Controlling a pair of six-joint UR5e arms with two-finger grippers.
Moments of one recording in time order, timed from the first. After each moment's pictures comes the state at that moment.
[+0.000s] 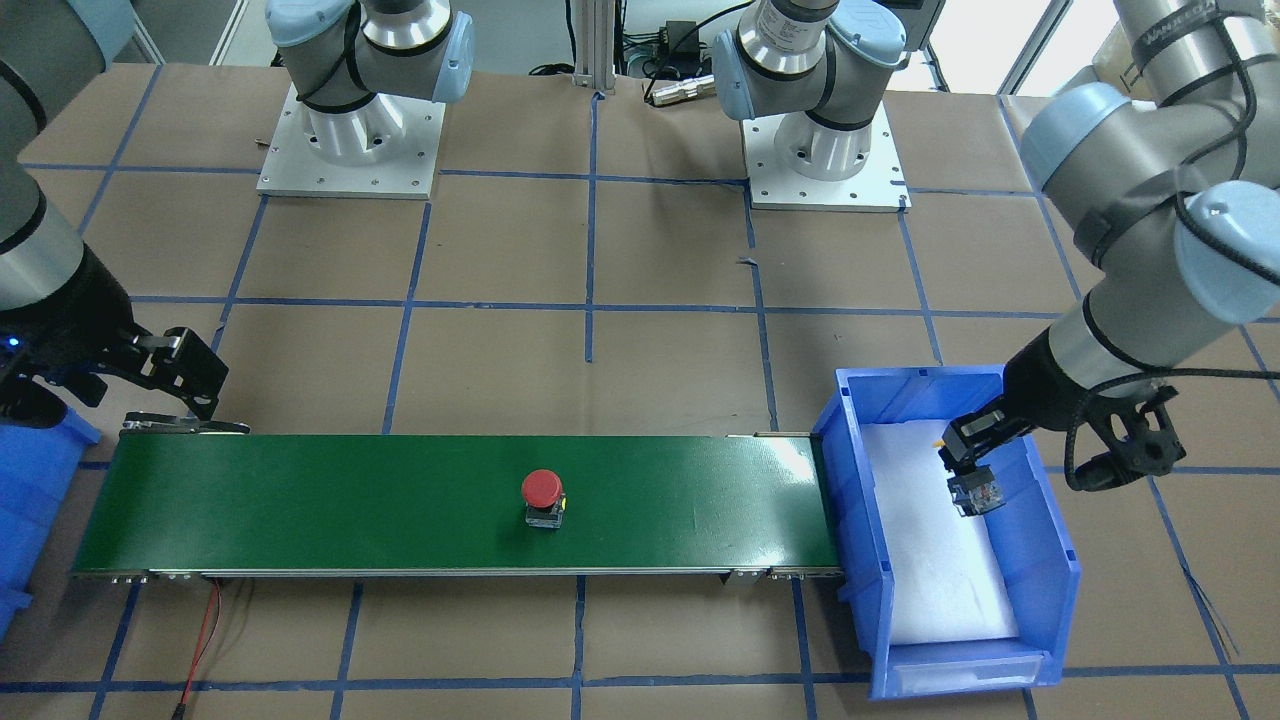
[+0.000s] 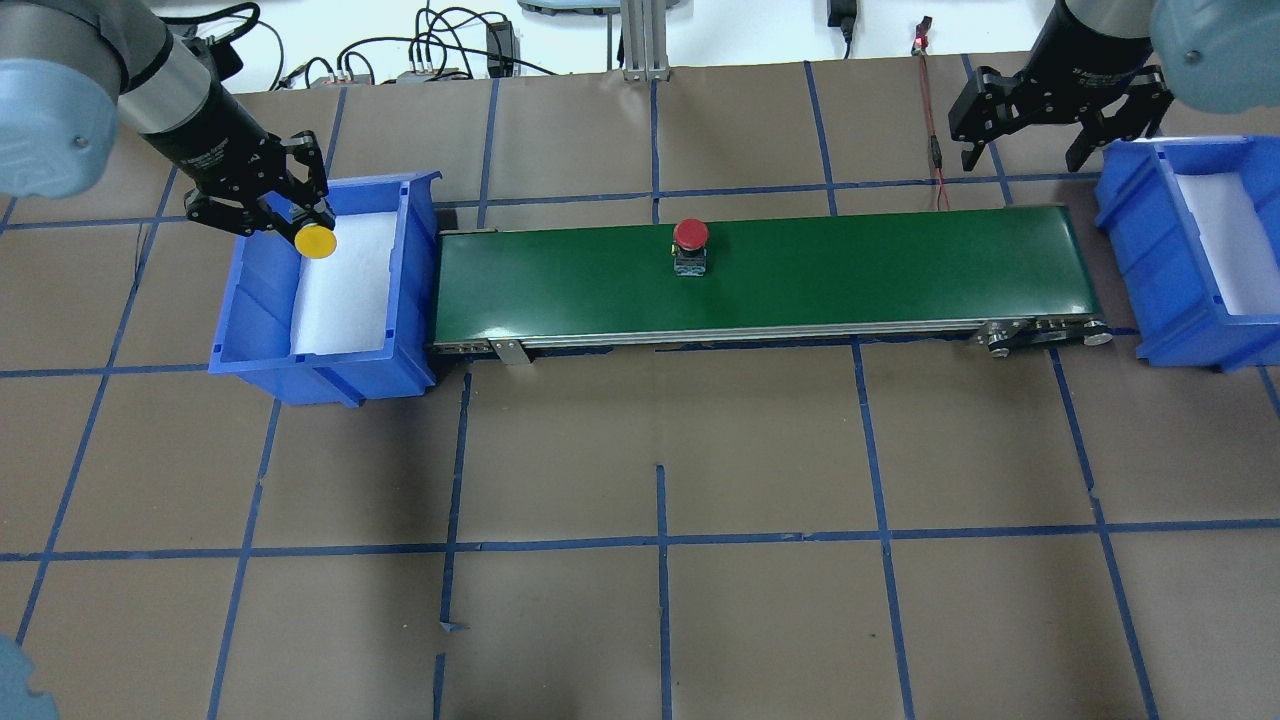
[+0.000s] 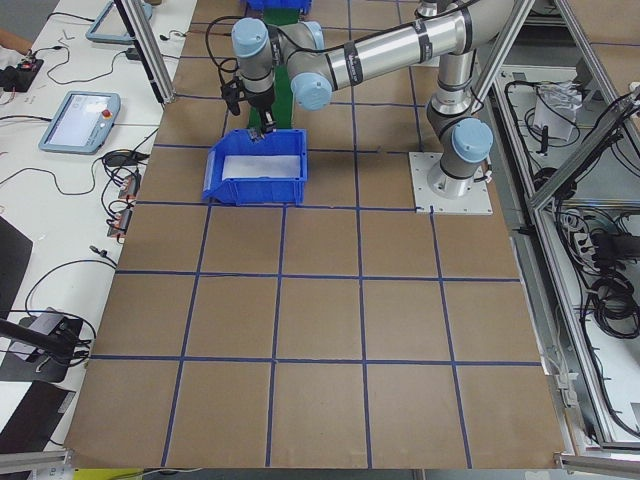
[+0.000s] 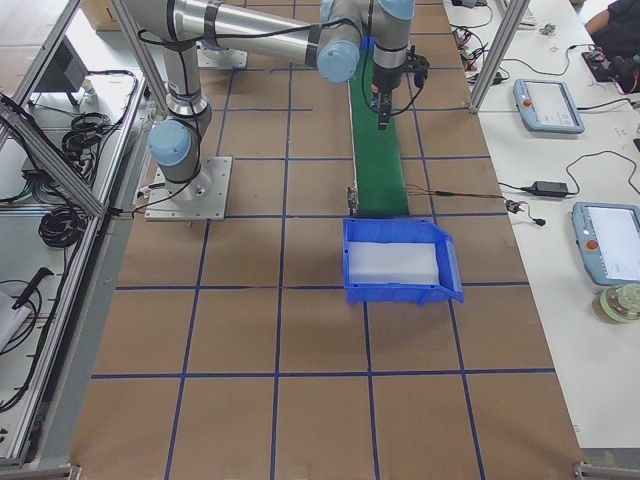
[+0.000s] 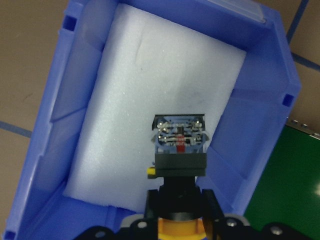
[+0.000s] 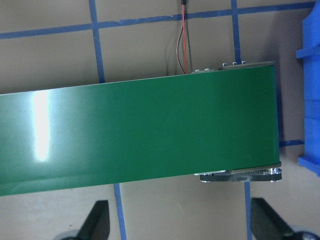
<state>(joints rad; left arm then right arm) -1.34 -1.81 -1.53 -1.44 1.40 -0.23 1.42 -1.38 1.50 -1.72 -1.60 -0.07</state>
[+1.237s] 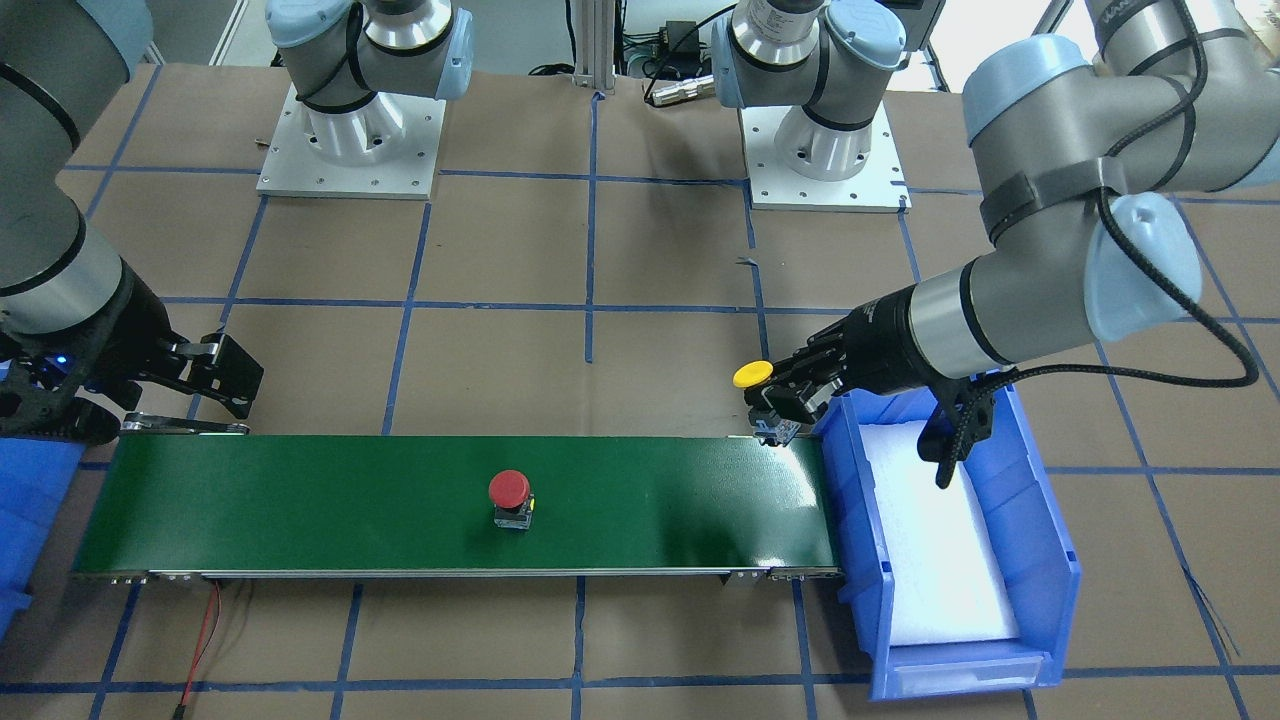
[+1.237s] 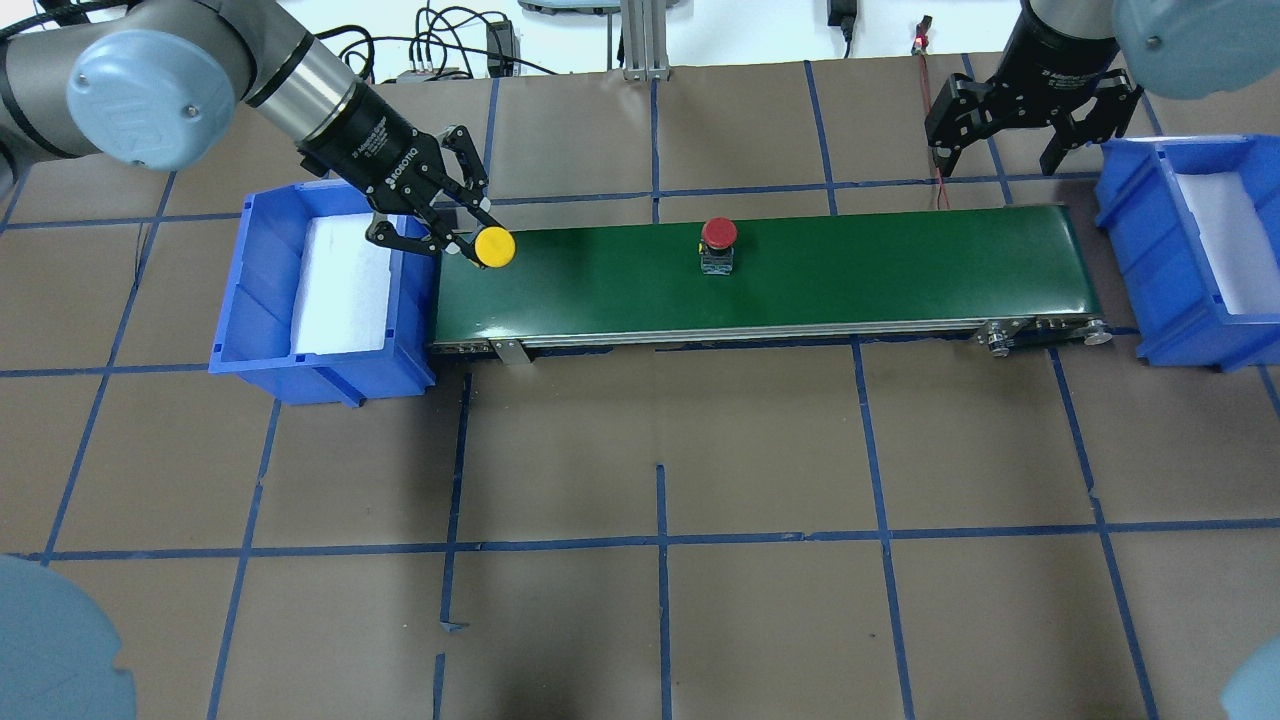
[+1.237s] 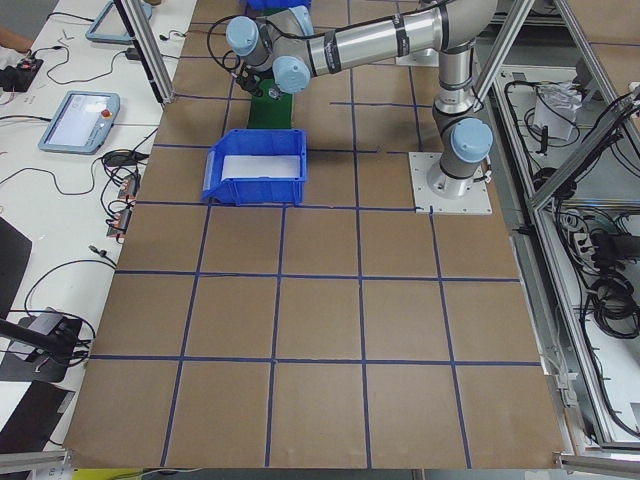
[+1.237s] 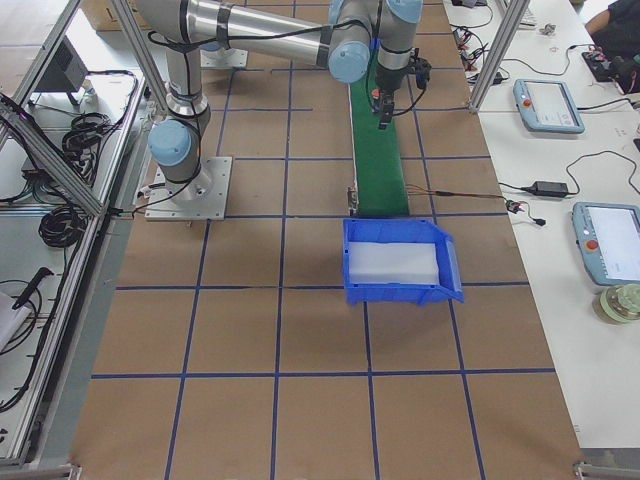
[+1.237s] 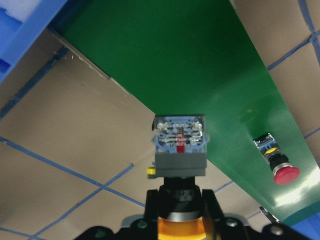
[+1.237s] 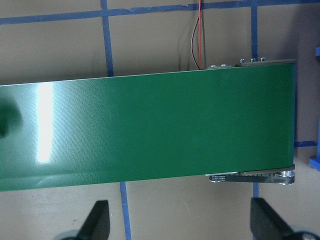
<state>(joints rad) -1.47 -1.91 -1.49 -1.62 1.02 -0.71 1.44 -1.33 1.46 -1.70 -1.60 -0.07</state>
